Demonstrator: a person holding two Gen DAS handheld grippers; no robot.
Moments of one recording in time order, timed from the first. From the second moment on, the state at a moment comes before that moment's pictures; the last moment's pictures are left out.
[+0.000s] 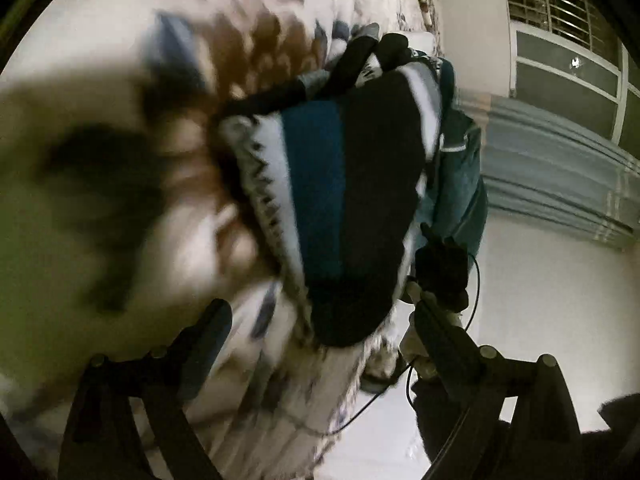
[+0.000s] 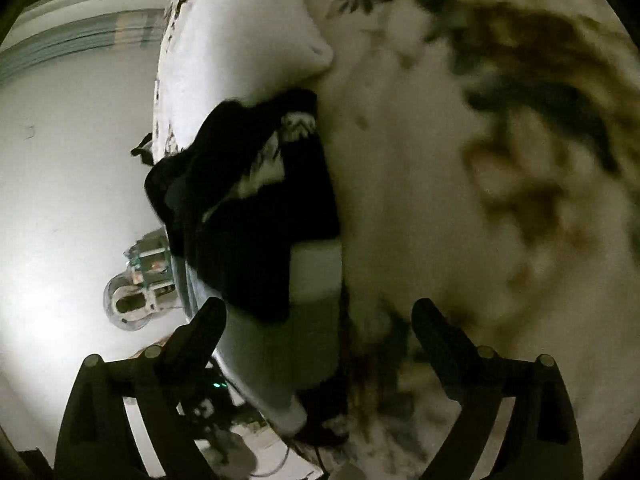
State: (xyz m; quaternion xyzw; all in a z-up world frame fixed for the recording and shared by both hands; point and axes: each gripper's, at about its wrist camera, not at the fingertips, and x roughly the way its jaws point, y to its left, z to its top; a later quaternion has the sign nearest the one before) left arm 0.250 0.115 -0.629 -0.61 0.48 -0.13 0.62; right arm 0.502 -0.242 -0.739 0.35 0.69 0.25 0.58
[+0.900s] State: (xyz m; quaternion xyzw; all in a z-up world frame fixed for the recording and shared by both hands) left arm 0.387 0.147 -0.579 -0.42 0.58 -0.15 0.68; right arm 0.282 -0.226 -0.703 0.45 0.62 0.09 0.64
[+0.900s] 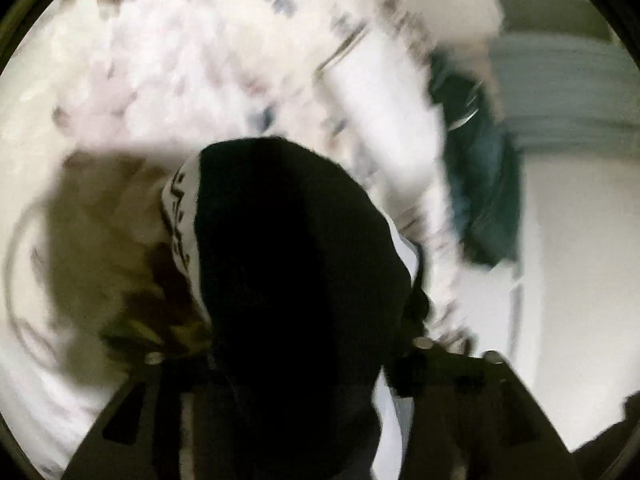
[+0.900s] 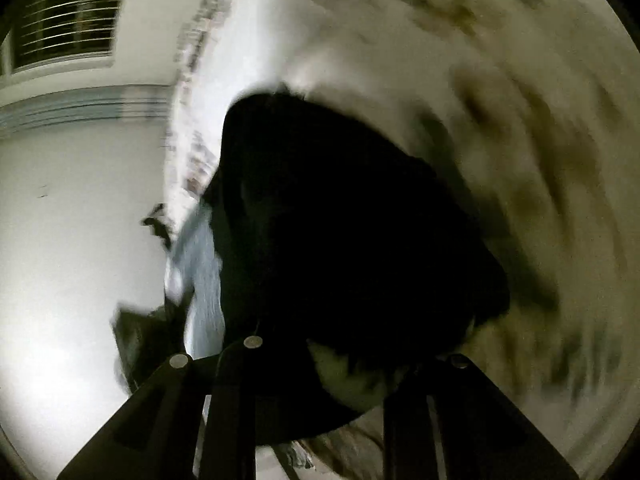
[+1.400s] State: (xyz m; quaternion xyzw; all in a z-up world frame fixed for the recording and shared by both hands) left arm 0.264 0.194 -0.583 -0.32 0.59 0.03 0.74; right arm 0.292 -0.307 -0.652 0.31 0.63 0.02 0.71
